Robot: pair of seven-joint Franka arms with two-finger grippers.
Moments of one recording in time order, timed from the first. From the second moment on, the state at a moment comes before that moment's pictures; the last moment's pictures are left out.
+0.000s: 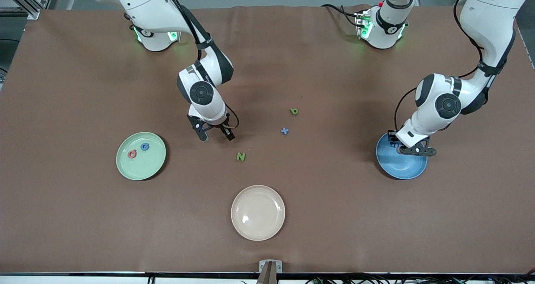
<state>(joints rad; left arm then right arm) 0.37 0.42 -0.39 -2.26 0.37 2.61 -0.20 0.62 0.51 0.00 -2.06 0.10 2.52 1.56</state>
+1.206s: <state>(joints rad) 0.32 0.38 -0.68 -2.11 0.37 2.45 -0.57 0.62 0.51 -0.04 -2.01 0.09 2.47 1.47</state>
